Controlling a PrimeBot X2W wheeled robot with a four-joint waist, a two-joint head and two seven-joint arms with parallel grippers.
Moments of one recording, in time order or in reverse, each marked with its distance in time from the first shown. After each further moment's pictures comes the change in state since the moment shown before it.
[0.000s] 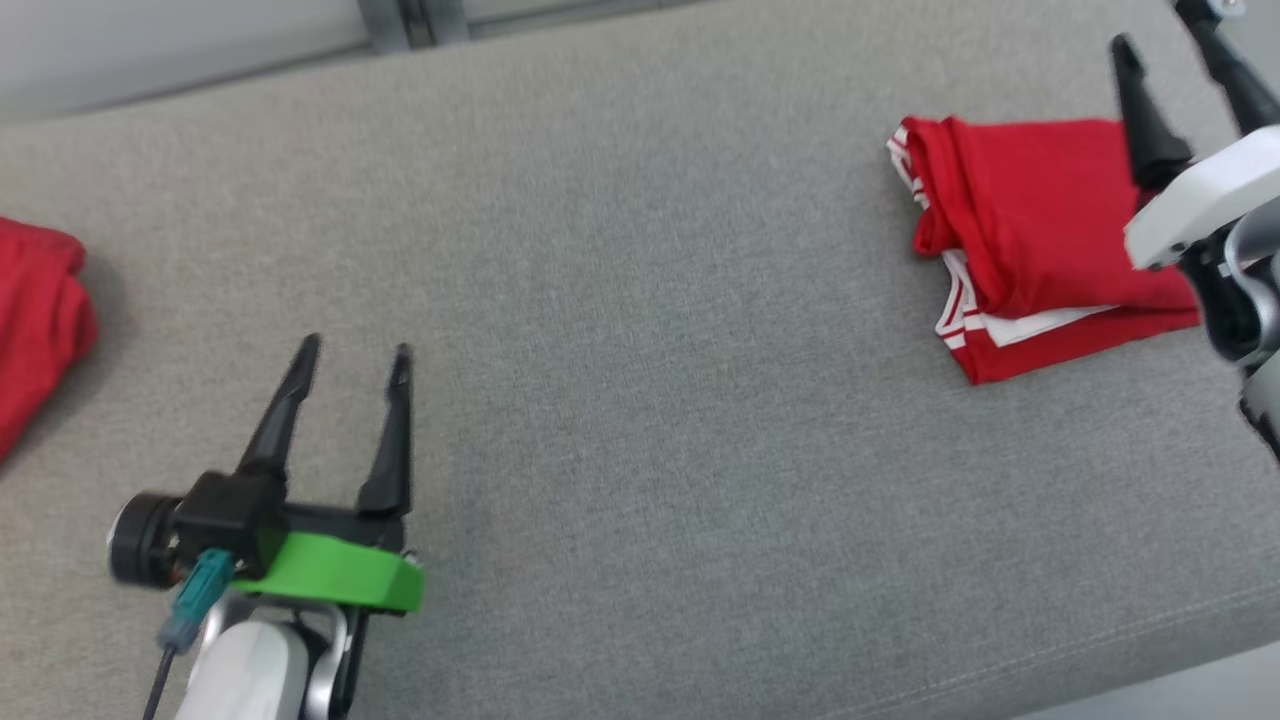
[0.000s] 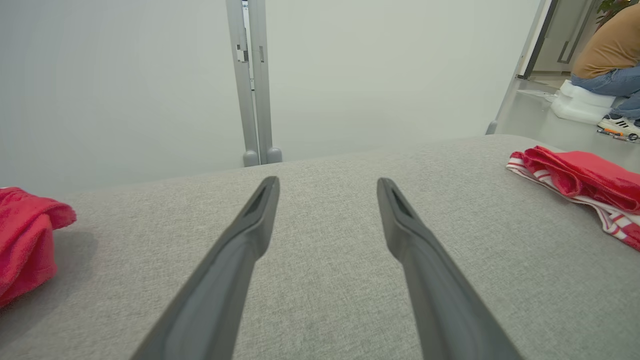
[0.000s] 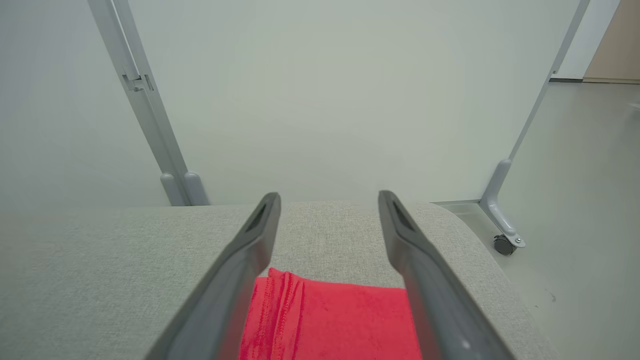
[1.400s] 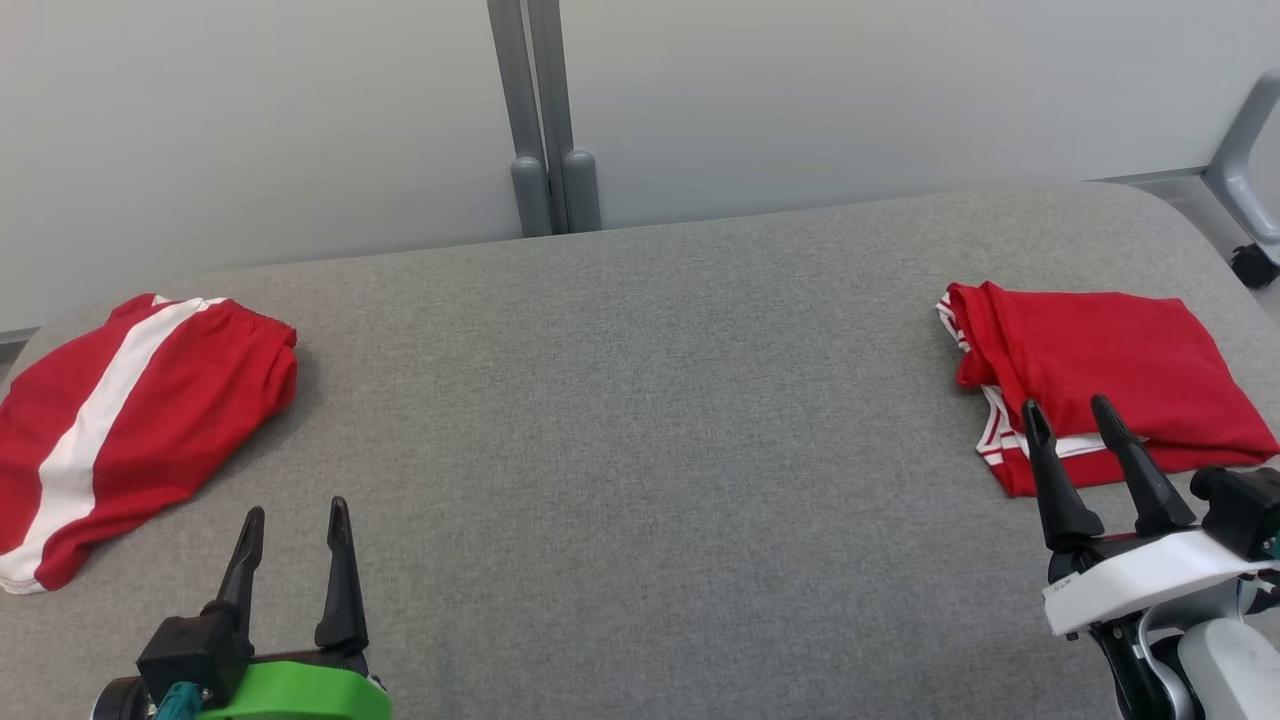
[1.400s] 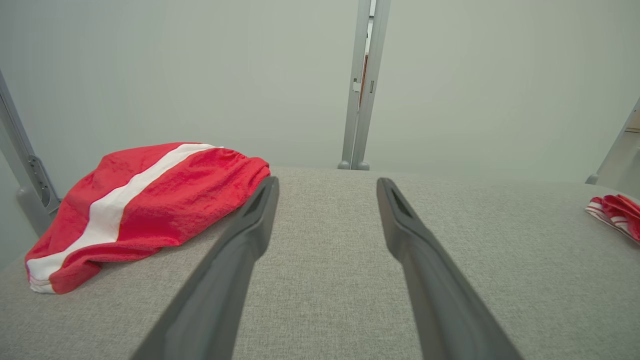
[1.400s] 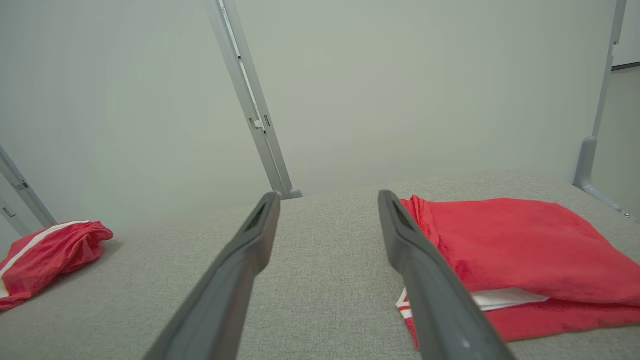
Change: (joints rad) left arm 0.228 -0.071 0.160 0.073 -0.024 0.011 -0.027; right arm 0.804 0.209 -0.338 -0.543 -0.179 -0.001 -0.039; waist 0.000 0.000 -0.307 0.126
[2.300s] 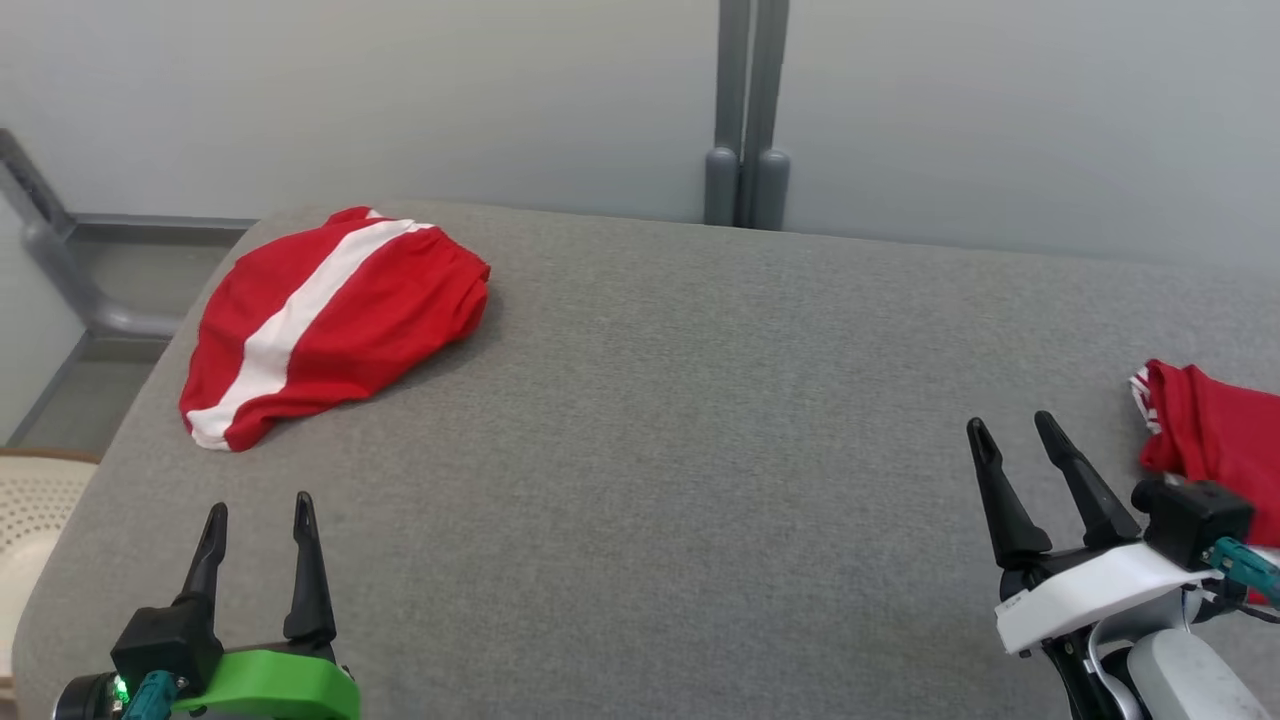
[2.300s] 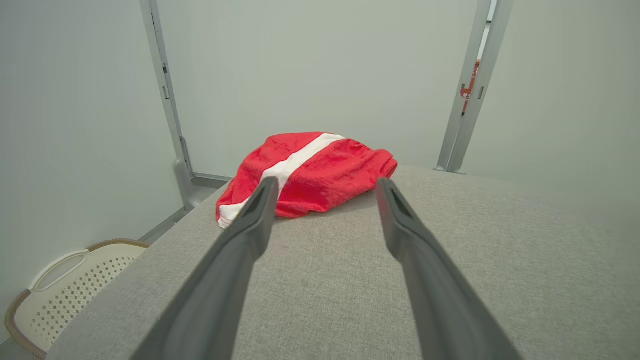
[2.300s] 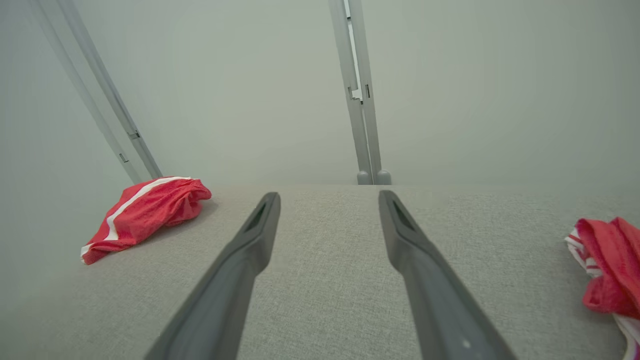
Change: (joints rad) left arm -0.022 -0.004 0.065 0.032 0.060 -0.012 0.008; right arm -0.005 0.049 0.048 0.023 -0.032 0.000 0.000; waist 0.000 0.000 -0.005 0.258
